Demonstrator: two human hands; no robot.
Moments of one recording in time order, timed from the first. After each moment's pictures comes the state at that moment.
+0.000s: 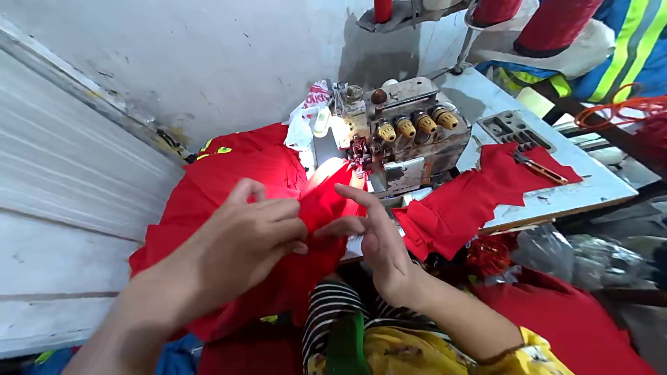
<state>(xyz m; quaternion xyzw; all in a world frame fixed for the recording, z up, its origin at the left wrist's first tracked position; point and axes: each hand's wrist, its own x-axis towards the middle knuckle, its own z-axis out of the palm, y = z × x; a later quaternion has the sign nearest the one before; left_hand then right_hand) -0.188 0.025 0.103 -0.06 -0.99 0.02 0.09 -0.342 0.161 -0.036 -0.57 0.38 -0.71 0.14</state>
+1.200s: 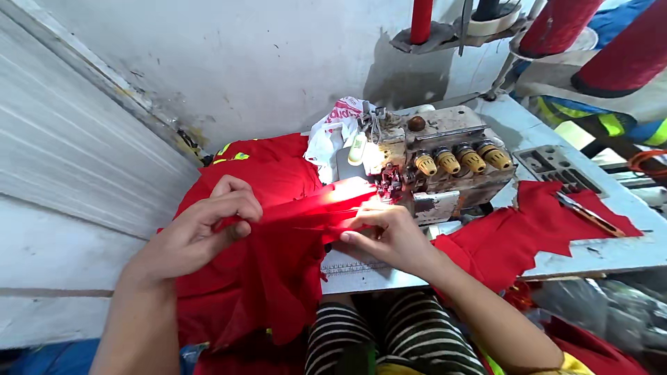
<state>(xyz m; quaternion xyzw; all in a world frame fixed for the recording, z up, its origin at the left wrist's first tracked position) -0.140 -0.071 0.096 0.04 -0.96 -0.25 0.16 -0.391 0.096 -0.044 -0.65 0.54 -0.53 0.13</state>
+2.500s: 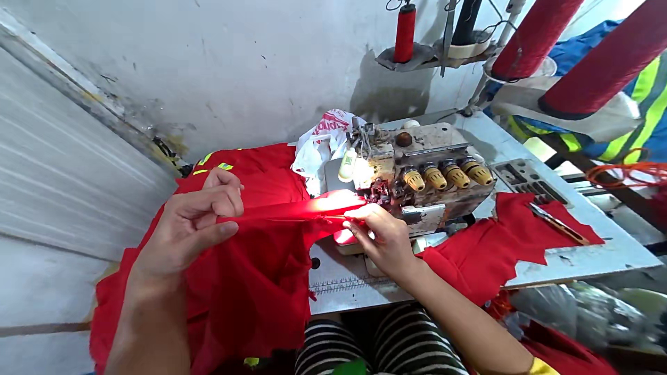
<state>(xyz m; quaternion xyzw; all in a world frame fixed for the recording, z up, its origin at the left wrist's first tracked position) -0.165 -0.101 0.076 -0.03 -0.89 -0.36 0.27 -0.394 0.071 -0.079 -0.57 0.55 -0.59 -0.12</state>
